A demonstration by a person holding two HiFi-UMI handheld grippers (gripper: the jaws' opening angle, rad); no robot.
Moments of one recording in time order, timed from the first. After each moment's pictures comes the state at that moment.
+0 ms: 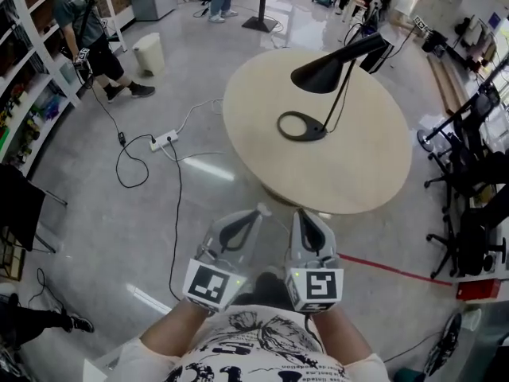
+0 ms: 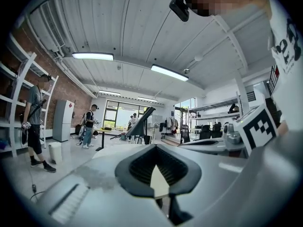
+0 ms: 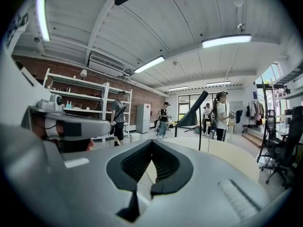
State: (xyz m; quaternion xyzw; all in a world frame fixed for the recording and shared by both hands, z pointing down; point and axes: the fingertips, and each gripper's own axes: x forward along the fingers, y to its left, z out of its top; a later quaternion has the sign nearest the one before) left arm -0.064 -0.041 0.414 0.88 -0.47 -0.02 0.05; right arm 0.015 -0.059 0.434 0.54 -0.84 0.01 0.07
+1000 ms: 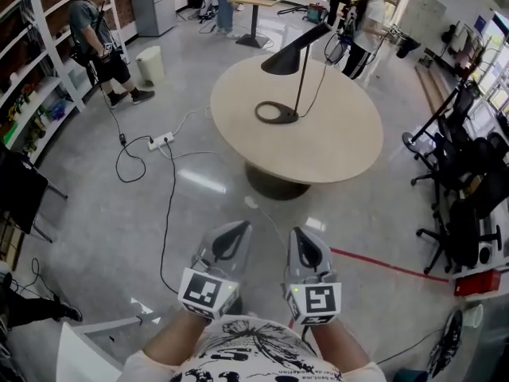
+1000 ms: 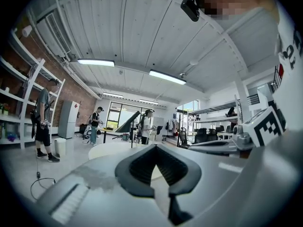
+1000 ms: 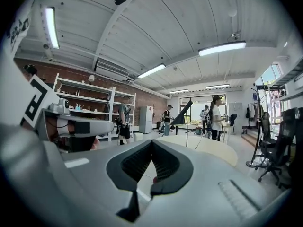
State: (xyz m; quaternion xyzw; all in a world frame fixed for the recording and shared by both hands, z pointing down) left arm 0.016 0.143 0.421 0.87 -0.49 -0.01 0.04; right arm 0.114 0.140 0.431 0.53 -0.85 0.01 0.06
